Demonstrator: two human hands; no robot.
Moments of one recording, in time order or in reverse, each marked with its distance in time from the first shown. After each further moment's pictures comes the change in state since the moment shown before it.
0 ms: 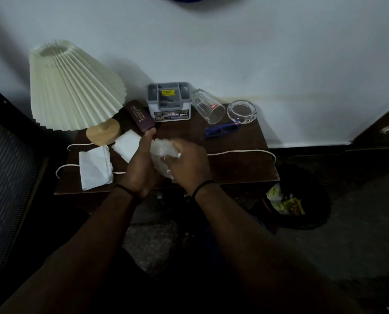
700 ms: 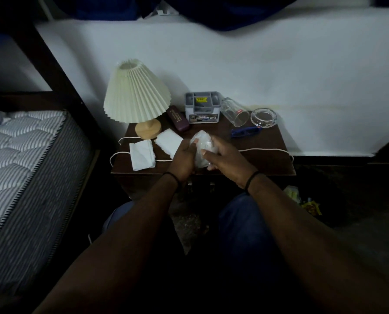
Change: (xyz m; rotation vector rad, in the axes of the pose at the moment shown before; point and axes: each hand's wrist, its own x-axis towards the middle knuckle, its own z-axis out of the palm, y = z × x) left_hand -0.063 0.002 0.010 0.620 0.174 0.245; right_hand -0.046 -0.023 -0.040 0.400 -0.351 0.104
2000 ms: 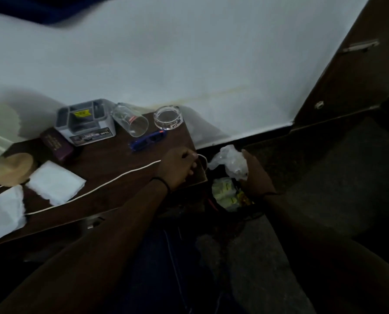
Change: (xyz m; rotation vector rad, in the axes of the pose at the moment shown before) left_hand 0.064 0.004 0.254 0.352 -0.388 -0.022; right_hand -0.078 0.221 -0.288 -0.562 0.496 0.306
